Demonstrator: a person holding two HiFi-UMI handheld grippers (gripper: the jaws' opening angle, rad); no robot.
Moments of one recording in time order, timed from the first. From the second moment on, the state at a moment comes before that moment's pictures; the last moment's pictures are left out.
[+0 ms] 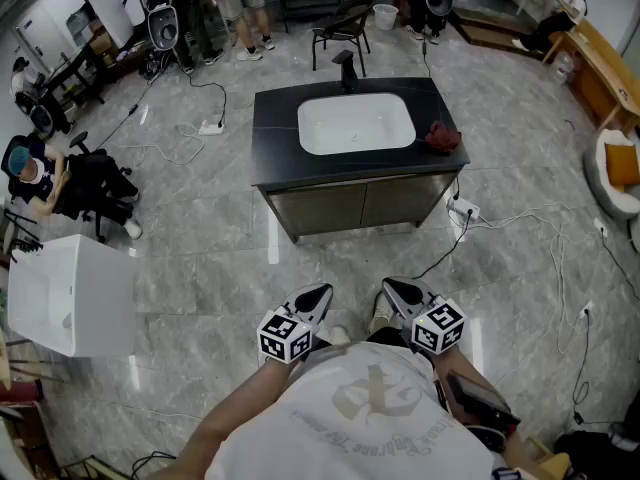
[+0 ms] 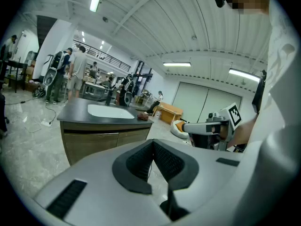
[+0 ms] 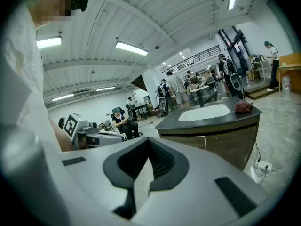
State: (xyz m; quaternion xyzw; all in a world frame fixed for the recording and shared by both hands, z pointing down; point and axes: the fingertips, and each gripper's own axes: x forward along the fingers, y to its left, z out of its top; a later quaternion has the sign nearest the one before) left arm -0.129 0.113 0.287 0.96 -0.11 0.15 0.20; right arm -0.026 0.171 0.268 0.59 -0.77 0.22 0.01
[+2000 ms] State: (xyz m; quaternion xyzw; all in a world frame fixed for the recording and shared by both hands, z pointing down) left arm -0.073 0.034 0.311 0.94 -0.21 0.18 0.23; right arm 0.052 0.054 0.313 0.53 -0.81 0.25 0.05
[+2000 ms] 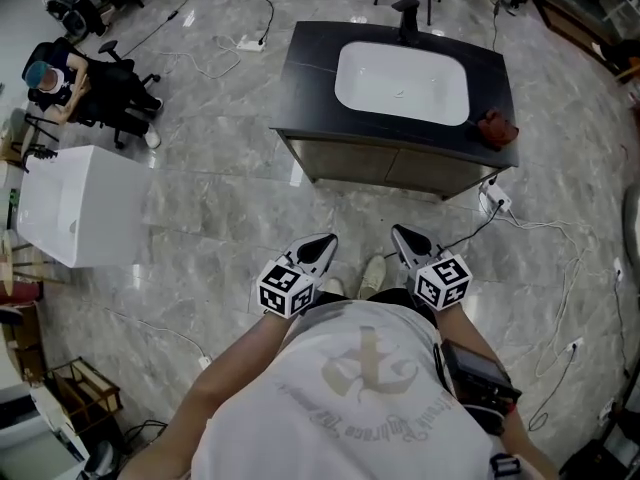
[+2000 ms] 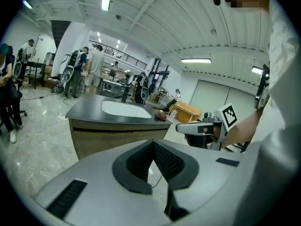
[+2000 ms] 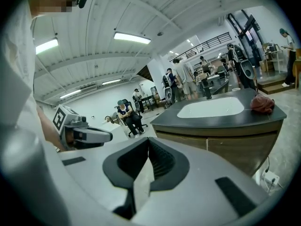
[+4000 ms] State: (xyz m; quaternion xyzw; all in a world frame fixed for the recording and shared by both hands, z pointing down) left arm -0.009 -0.025 0.554 0.90 -0.26 0.20 0.30; right arm 0.111 -0.056 0.563 0.48 -0.80 0.21 0.29
